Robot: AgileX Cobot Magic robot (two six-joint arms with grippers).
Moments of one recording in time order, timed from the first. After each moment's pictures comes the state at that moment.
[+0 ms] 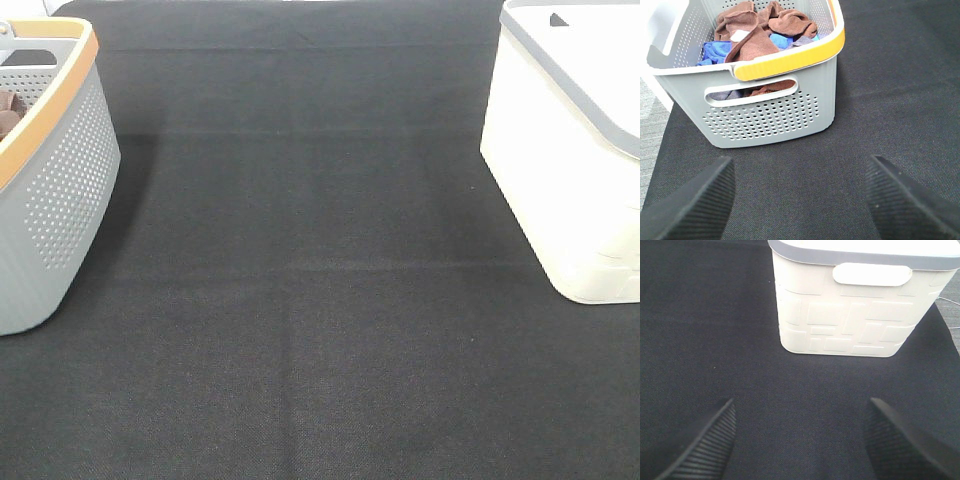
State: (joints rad) left arm -0.03 0.00 -0.51 0.01 1.05 0.10; right arm 0.03 -0.01 -0.50 0.02 1.07 -0.06
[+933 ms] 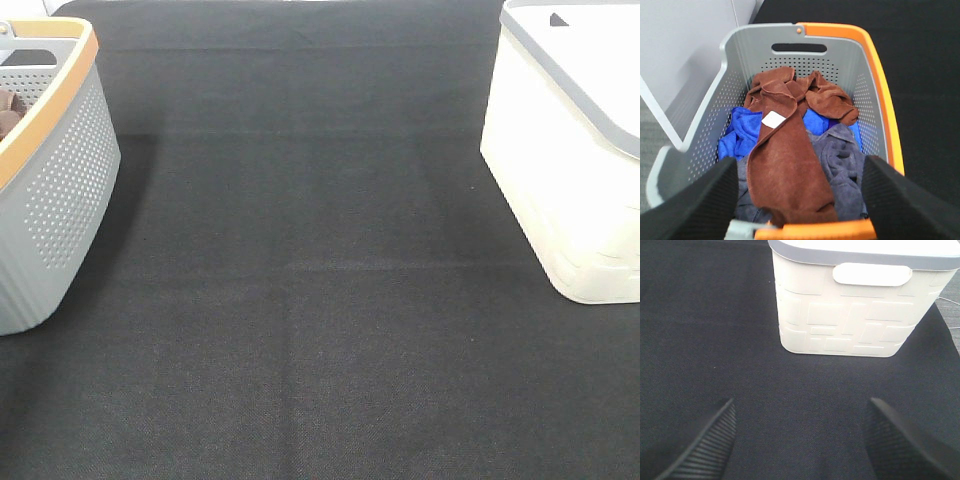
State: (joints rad) left arm -0.03 0.79 -0.72 0.31 0.46 -0.35; right arm 0.03 -0.01 -0.50 0.02 1.07 -0.06
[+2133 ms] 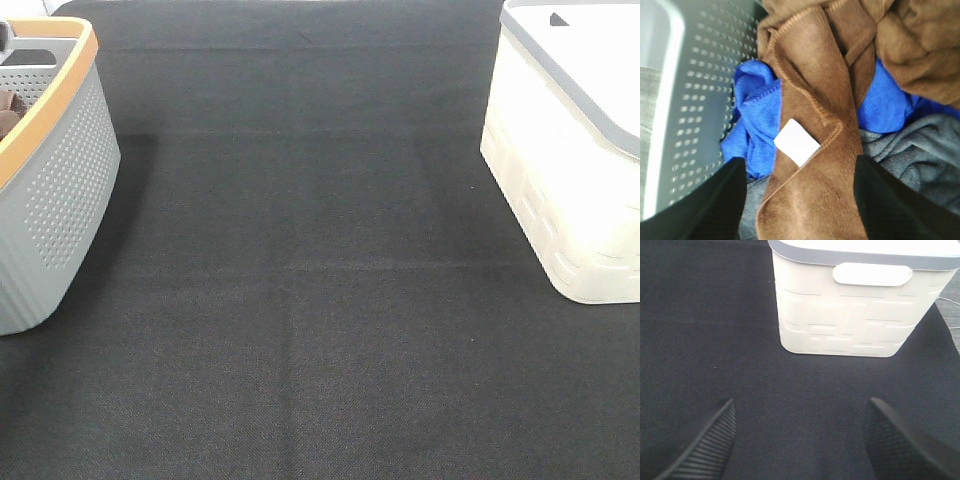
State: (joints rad) left arm -0.03 2.08 -1.91 0.40 1.19 -0.28; right arm 0.03 -0.01 -0.50 0.02 1.07 -0.06
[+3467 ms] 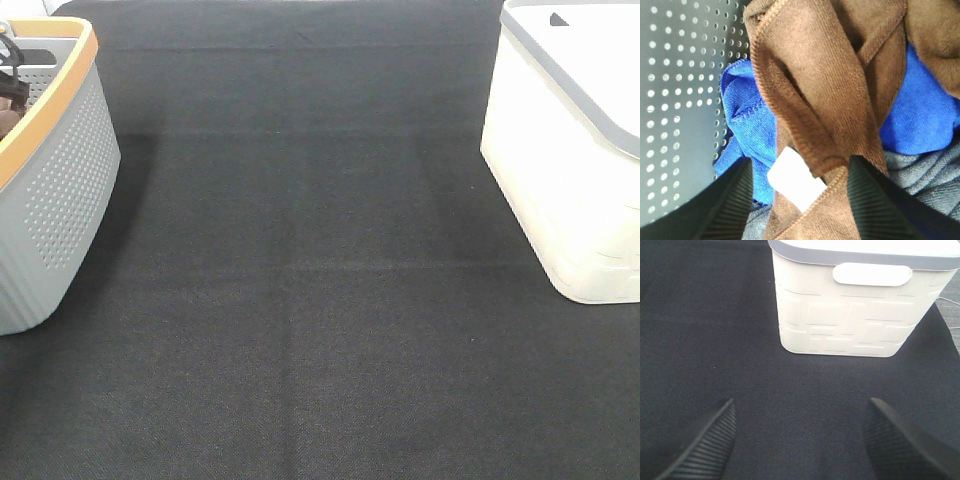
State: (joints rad) left arm -0.03 2.22 -1.96 0.49 1.19 -0.26; right arm 0.03 -0.01 -0.50 0.02 1.07 -0.06
